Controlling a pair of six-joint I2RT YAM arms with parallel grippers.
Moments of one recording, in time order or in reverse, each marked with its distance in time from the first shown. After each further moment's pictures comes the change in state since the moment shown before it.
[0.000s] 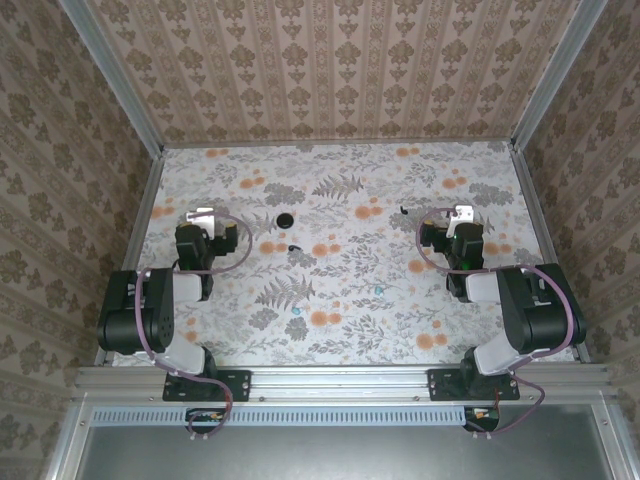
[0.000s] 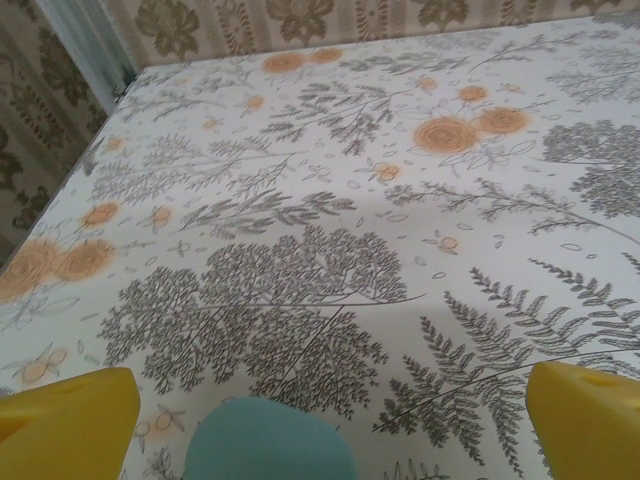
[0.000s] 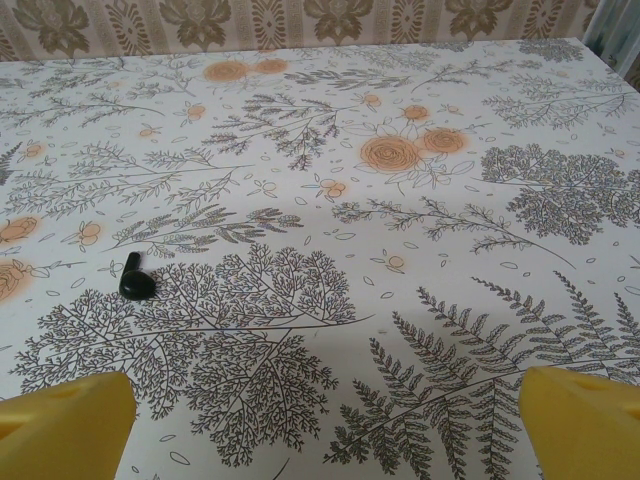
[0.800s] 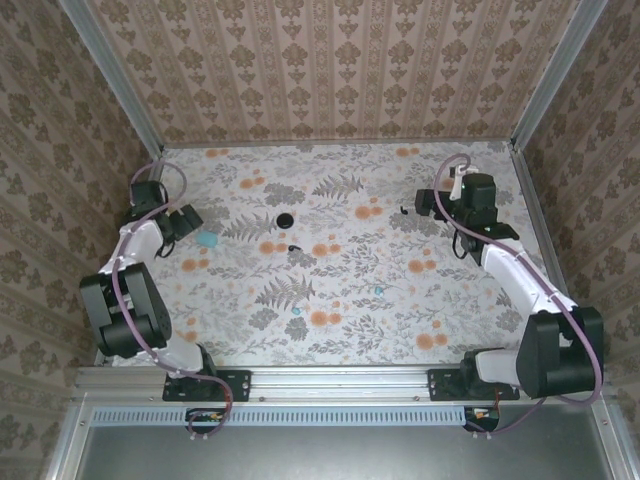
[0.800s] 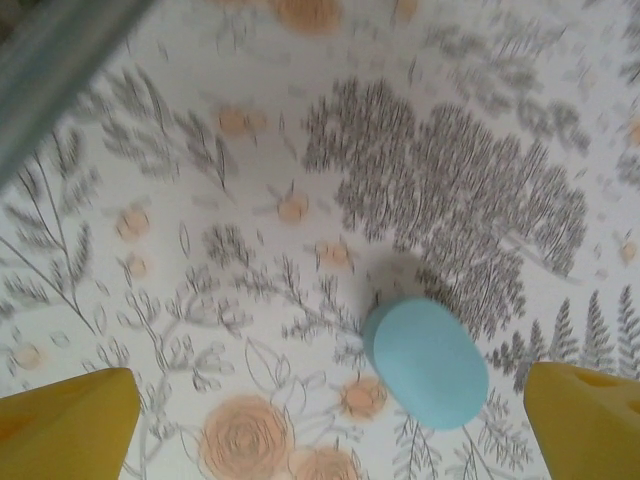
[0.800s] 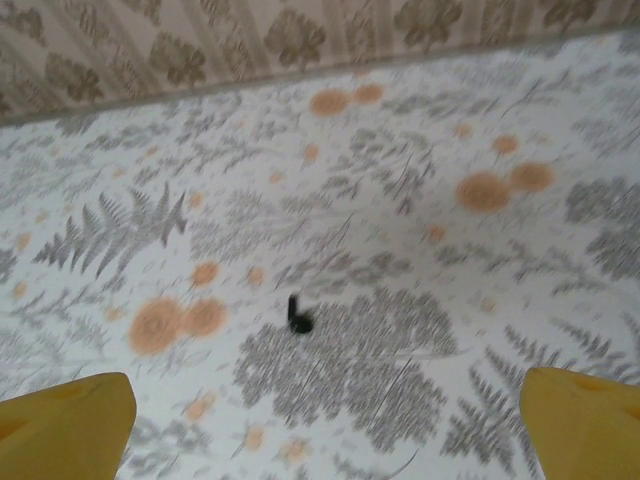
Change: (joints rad) left arm 0.231 0.029 0.634 -1.255 0.079 -0.483; right arm 0.042 -0.251 0.480 -0.921 -0.158 0.147
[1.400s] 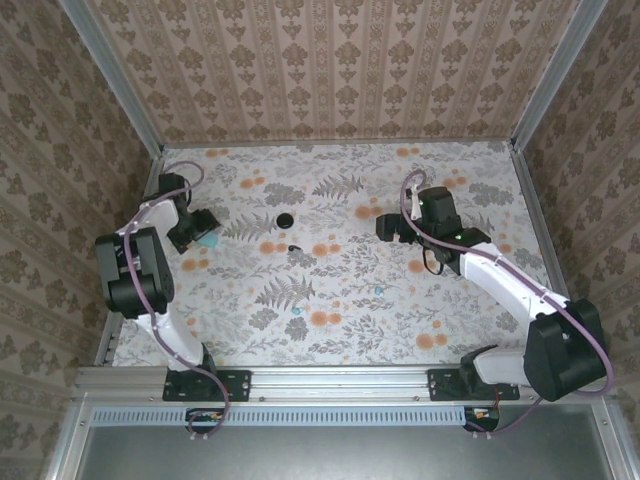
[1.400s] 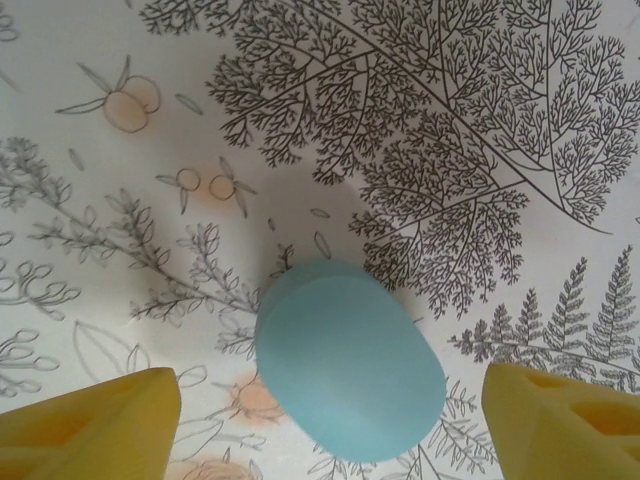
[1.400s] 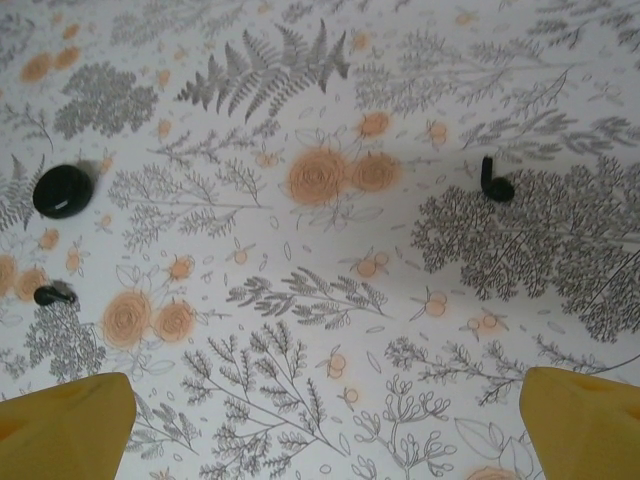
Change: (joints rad) left arm -0.097 0.266 0.182 -0.131 0.043 -0.093; right arm 0.255 0.022 -0.002 -0.121 -0.020 0.098
